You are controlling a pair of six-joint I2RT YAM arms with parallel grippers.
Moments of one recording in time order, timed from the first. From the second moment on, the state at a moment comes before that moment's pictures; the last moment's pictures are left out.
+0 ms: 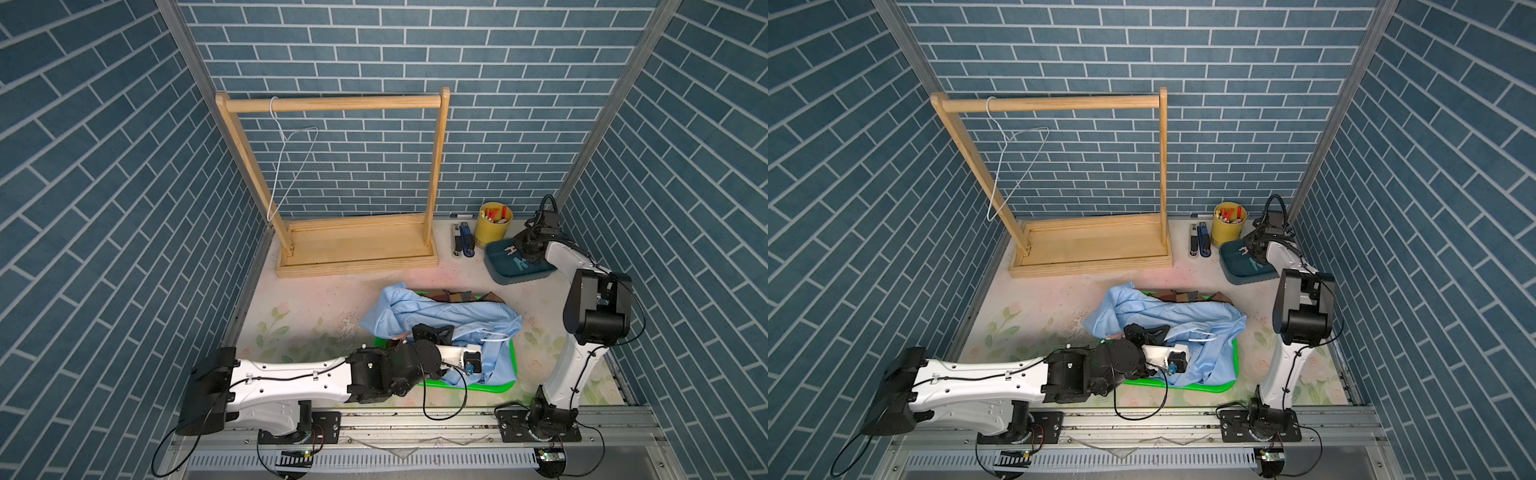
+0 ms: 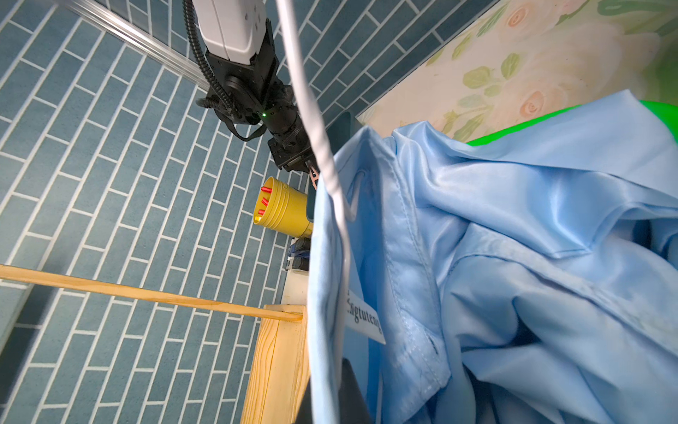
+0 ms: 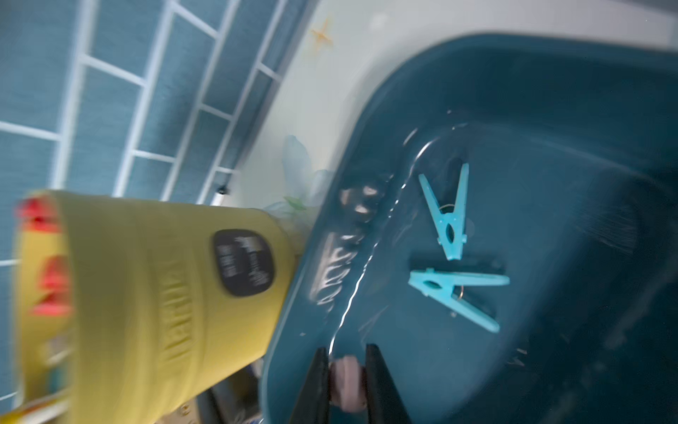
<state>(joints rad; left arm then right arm) -1.42 1.27 0.88 0.01 -0.59 0.76 -0.05 2.00 1.49 -0.35 -0.06 0.89</state>
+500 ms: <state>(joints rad) -1.42 1.27 0.88 0.01 -0.59 0.75 -0.05 2.00 1.39 -0.26 -0.16 0.87</state>
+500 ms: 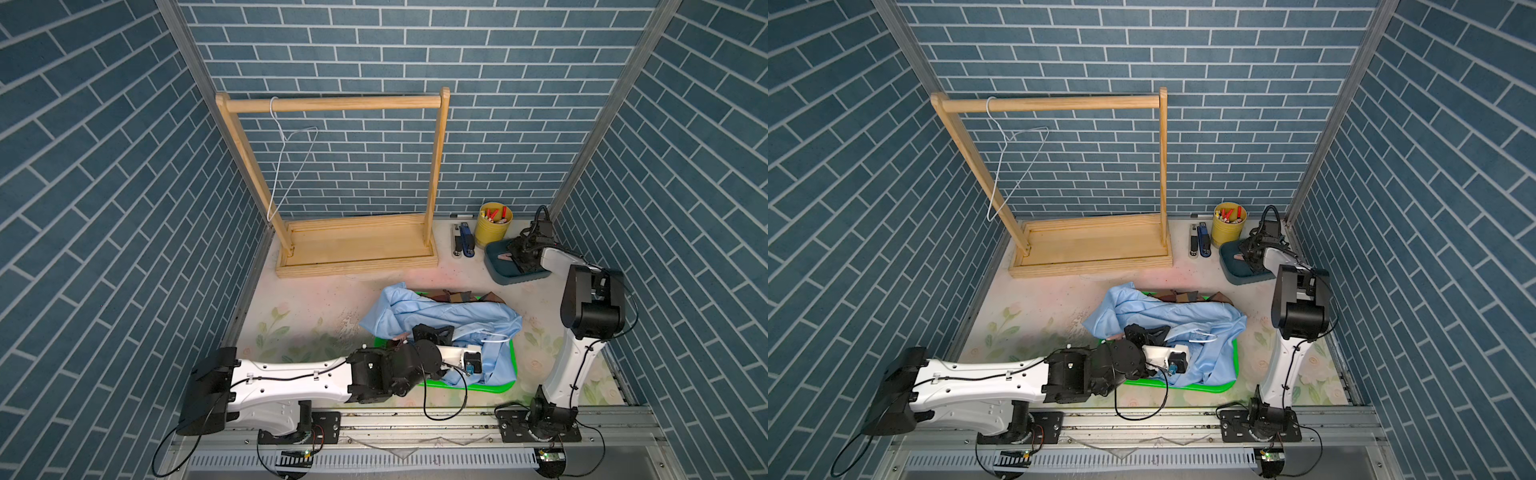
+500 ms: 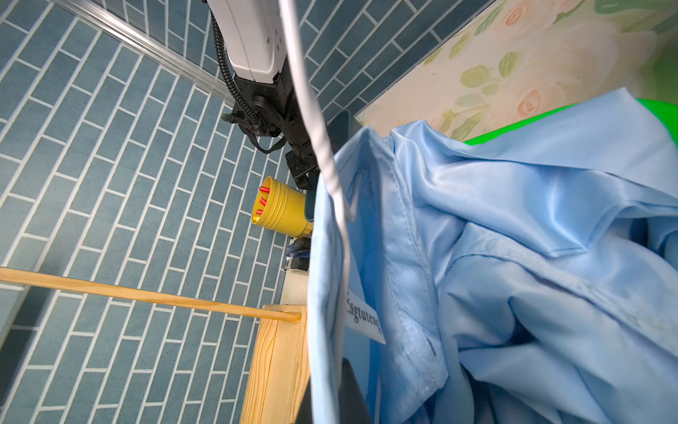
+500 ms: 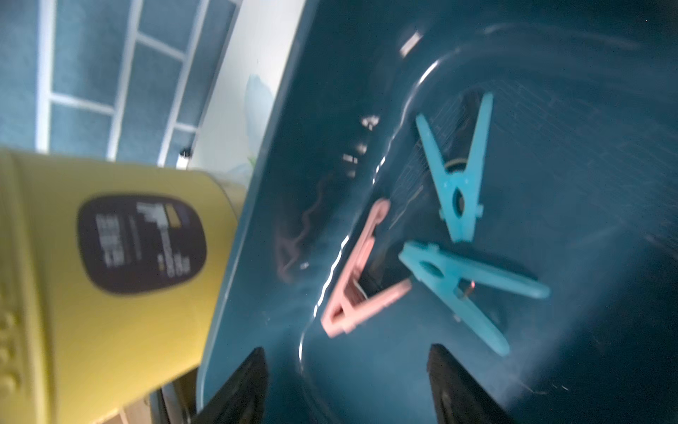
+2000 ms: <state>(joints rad) -0.88 1.43 1.25 -0.56 0.41 0.53 0.26 0.41 0.63 -0.58 -0.47 0.42</state>
